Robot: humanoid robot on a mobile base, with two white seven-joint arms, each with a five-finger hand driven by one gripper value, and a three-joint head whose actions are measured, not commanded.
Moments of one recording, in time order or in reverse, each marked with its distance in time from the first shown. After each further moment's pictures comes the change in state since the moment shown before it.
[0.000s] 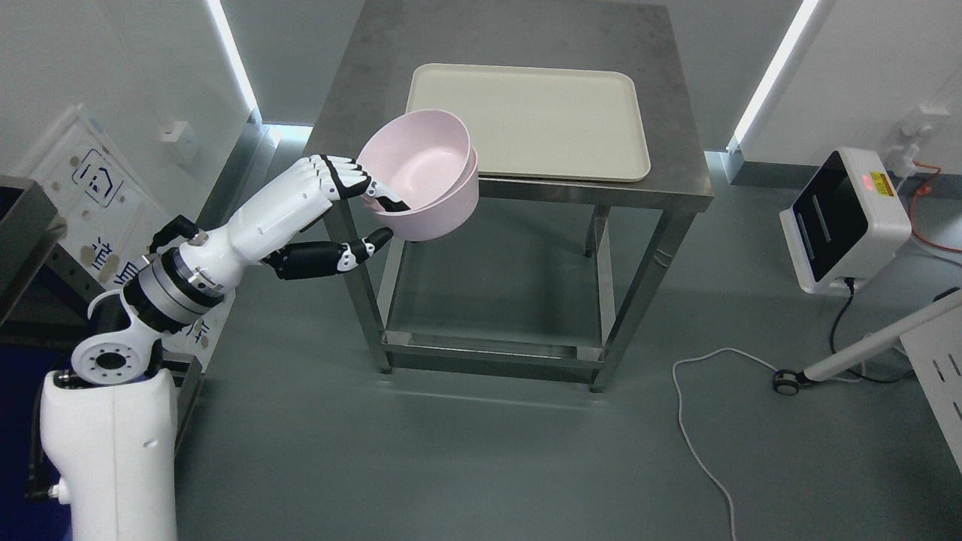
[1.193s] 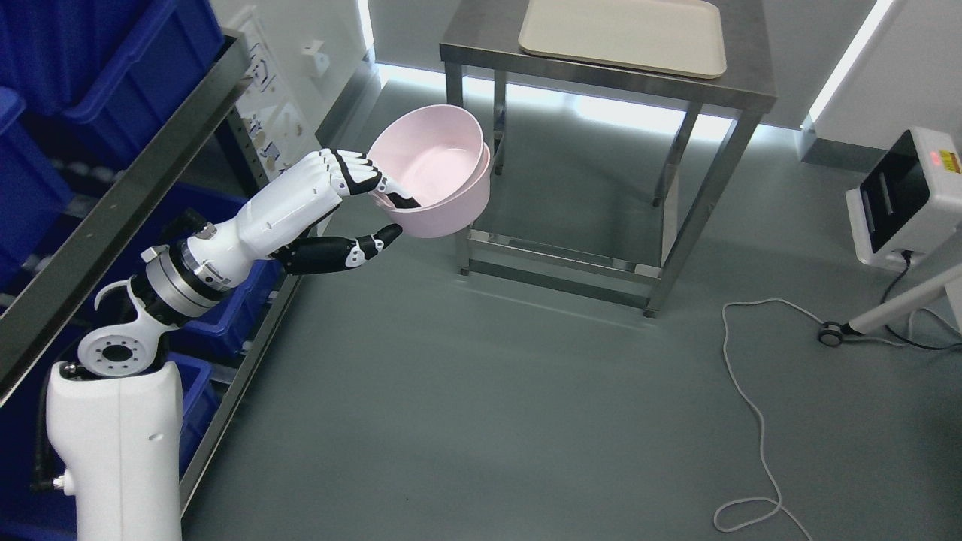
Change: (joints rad) left arm -0.016 -0.002 -0.024 -0.001 0.000 -0.002 0.000; right arm 0.000 0.000 0.000 0.000 0.010 -0.001 0.000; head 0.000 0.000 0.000
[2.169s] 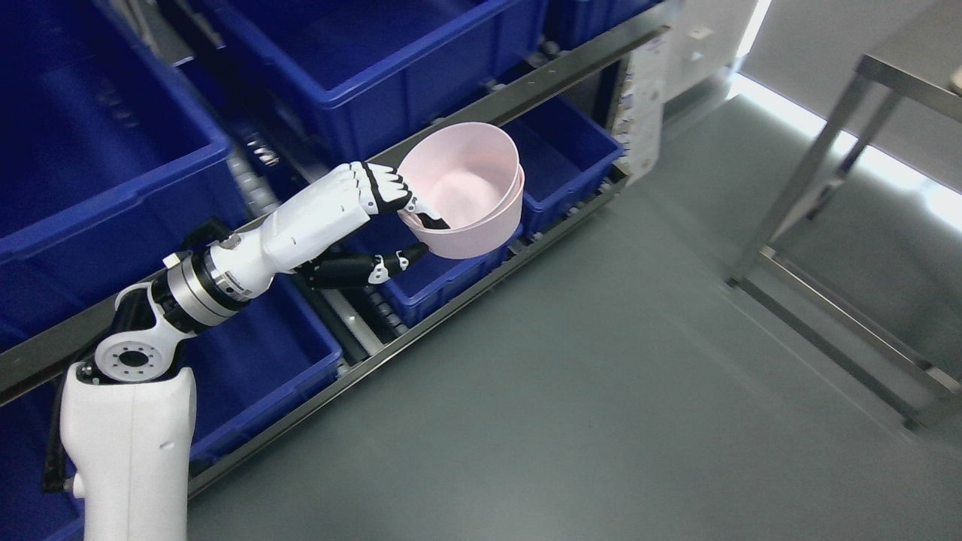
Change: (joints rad) left arm 0.007 0.008 -0.059 -0.051 0.028 0.006 -0.001; right arm 0.000 0.000 0.000 0.000 0.054 0.002 0.000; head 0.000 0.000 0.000
